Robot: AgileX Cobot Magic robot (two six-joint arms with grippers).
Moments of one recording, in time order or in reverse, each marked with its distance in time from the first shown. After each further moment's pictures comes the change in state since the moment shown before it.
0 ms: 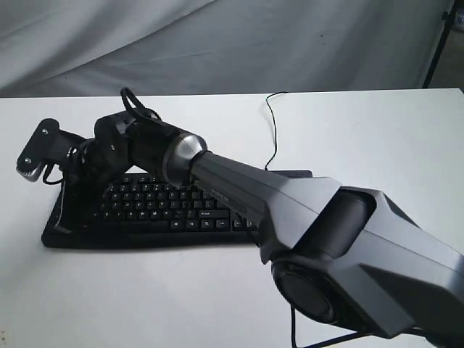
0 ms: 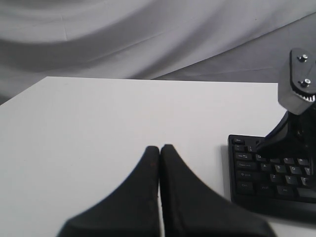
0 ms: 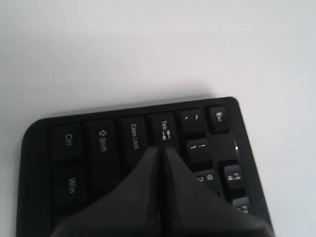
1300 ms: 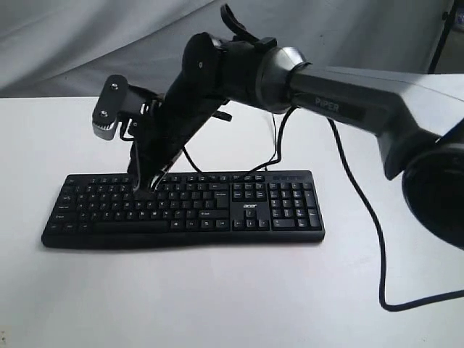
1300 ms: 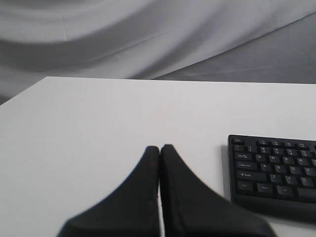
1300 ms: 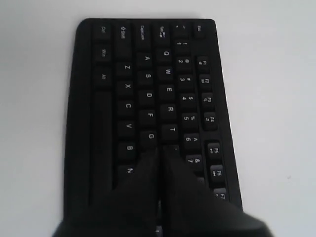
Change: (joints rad) left arm 0.000 0.000 0.000 0.000 0.000 0.000; right arm -0.176 -0.414 0.544 0.229 0.083 -0.377
